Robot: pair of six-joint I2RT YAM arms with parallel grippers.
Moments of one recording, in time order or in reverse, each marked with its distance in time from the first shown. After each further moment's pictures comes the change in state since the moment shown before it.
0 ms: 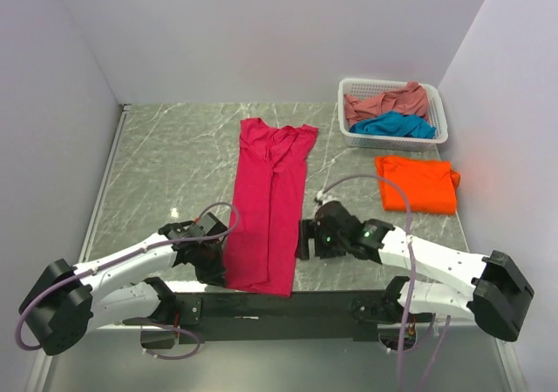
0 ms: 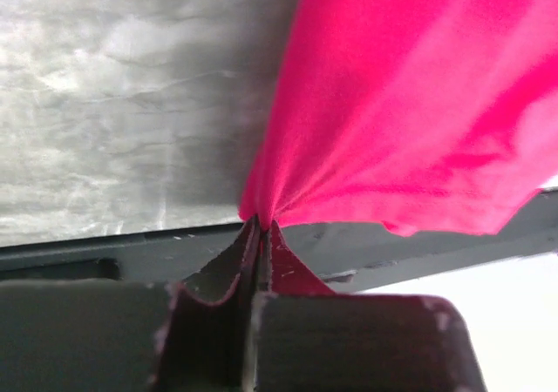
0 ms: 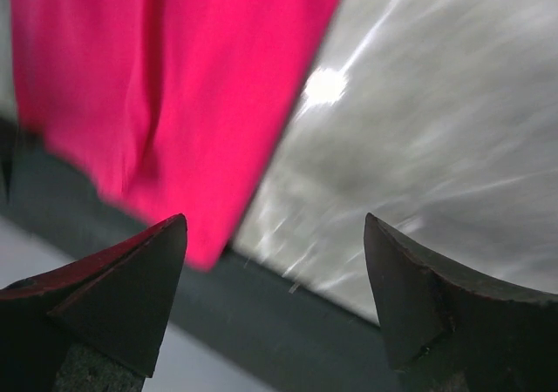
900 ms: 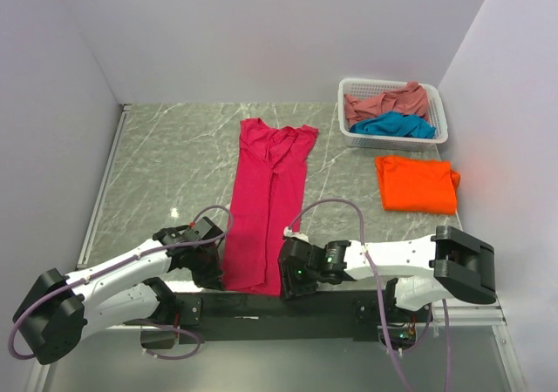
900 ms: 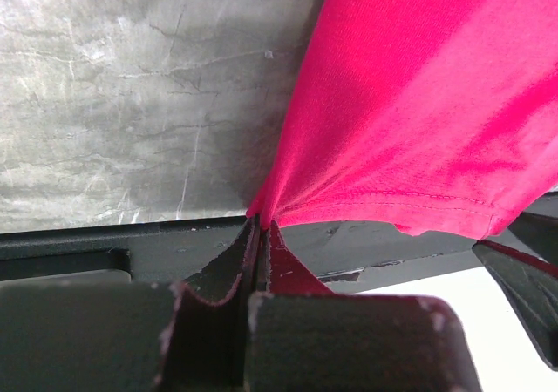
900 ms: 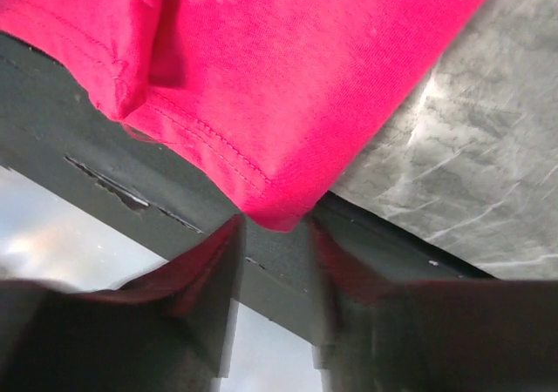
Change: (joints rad) left arm 0.000 -0.068 -0.045 -0.026 -0.005 -0.043; right arm 0.412 0.275 0.032 0.091 -0.047 0.316
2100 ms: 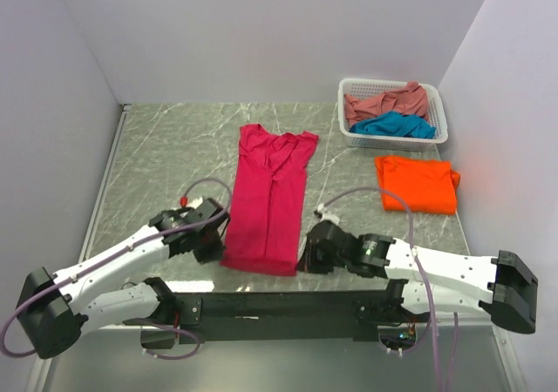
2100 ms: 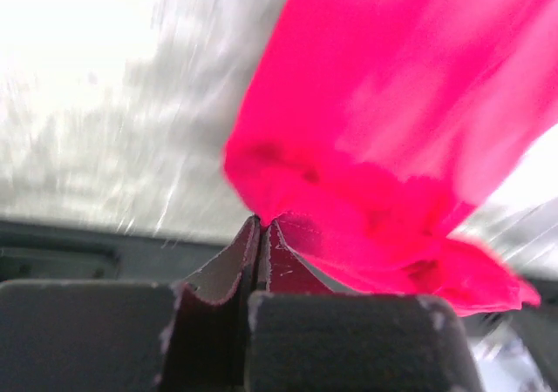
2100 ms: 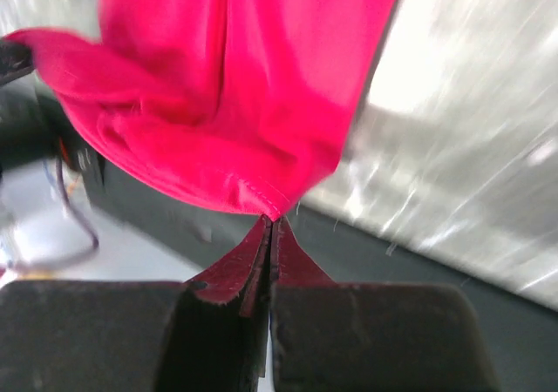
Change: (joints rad) left arm -0.038 0.000 0.225 -0.160 -0.255 -0.116; right arm -0.110 -0.354 -0.084 -0.075 0.118 0.101
